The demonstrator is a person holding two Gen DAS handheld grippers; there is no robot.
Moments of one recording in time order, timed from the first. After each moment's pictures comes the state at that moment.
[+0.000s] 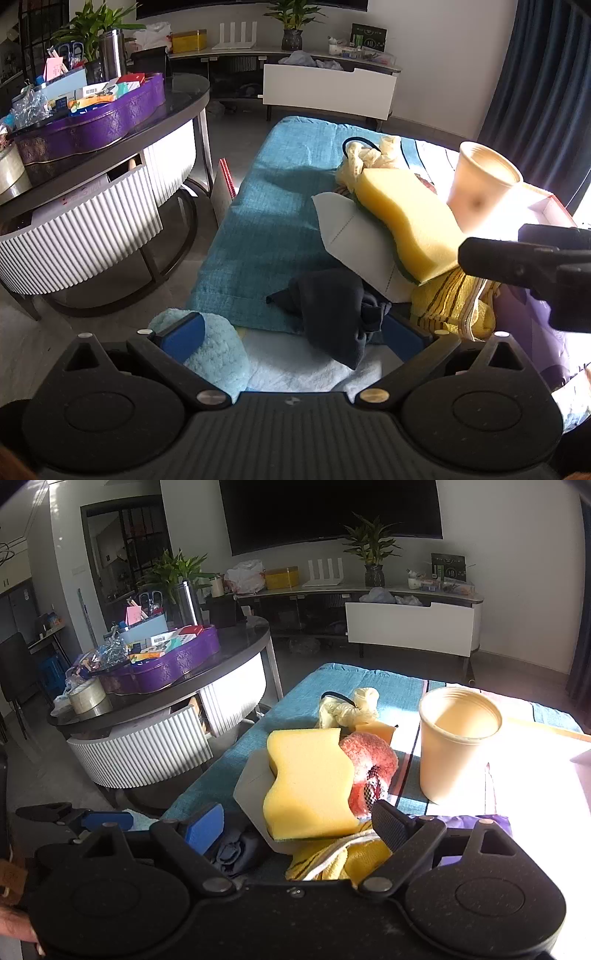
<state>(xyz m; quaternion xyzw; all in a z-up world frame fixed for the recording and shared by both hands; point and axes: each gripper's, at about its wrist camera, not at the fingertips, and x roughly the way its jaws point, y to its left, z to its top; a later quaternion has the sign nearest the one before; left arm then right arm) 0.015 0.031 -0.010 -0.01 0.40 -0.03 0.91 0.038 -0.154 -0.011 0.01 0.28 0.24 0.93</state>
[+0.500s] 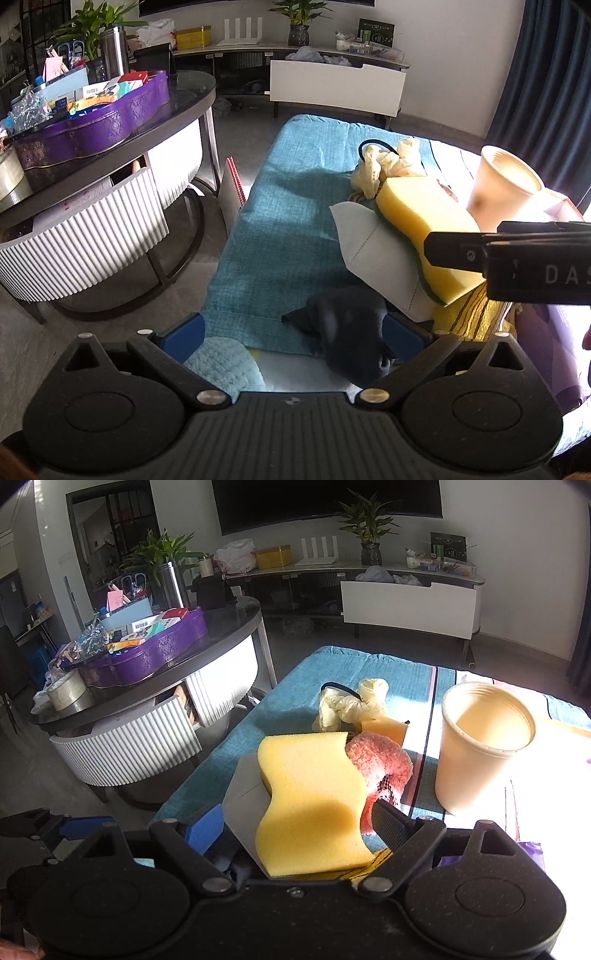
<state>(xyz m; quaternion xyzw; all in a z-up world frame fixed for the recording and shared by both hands) 0.033 0.039 -0.010 -0.01 0.41 -0.02 0.91 0.080 -0.133 -0.019 0.01 0.32 0.22 0.92</state>
